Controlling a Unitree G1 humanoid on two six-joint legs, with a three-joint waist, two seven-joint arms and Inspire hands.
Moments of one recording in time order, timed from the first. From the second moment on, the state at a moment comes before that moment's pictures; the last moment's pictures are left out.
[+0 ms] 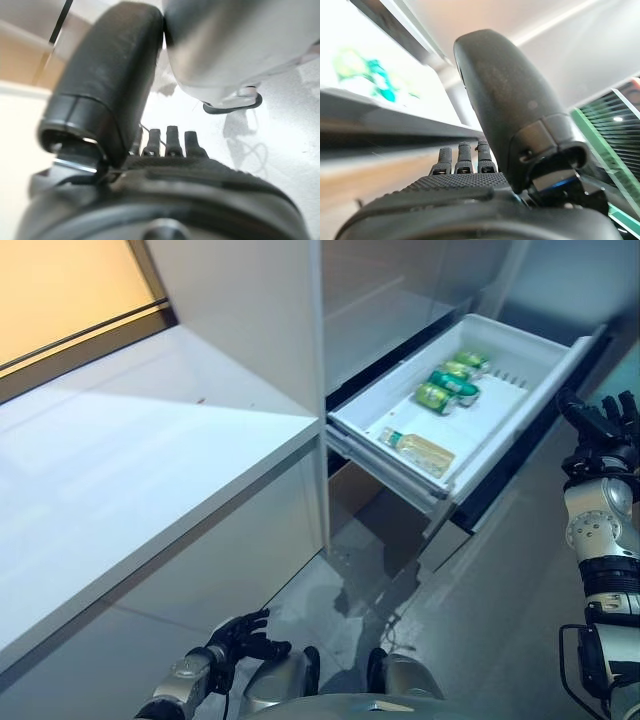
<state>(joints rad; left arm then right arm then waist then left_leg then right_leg) -0.03 0.33 -0.28 0.89 -0.30 0.01 -0.20 -0.53 -0.69 -0.16 0.59 1.02 -0.12 -0.39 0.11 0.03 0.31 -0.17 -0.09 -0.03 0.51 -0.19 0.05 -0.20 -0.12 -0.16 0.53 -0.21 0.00</state>
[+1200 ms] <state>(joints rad) -0.02 0.27 -0.24 0.90 -0.42 -0.09 -0.16 -0.71 -0.73 -0.18 0.79 1.15 -0.19 -0.25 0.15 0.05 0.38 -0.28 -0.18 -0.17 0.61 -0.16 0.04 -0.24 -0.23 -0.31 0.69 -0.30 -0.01</state>
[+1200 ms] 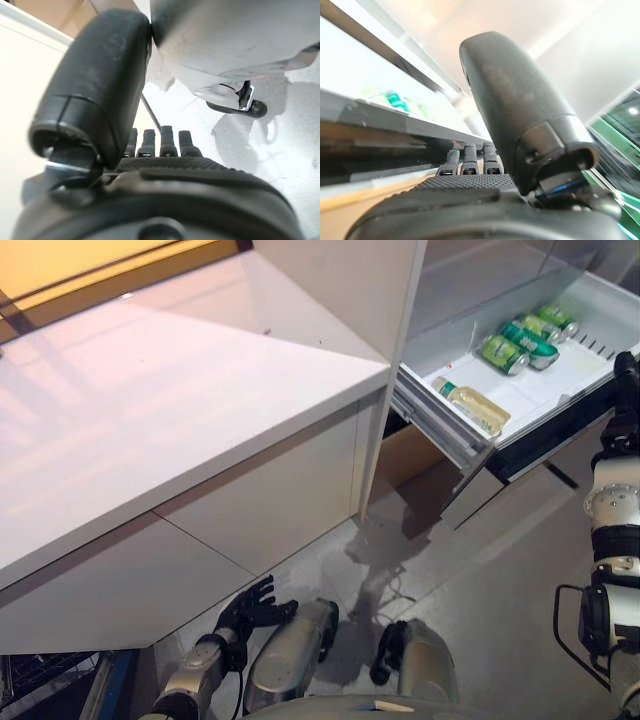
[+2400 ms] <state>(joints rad) 0.04 0.37 -0.23 0.92 -0.31 -0.02 -0.15 -0.56 -0.52 0.02 0.57 0.99 -0.04 -0.12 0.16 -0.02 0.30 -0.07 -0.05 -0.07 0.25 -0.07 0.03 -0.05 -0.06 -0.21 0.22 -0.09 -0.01</state>
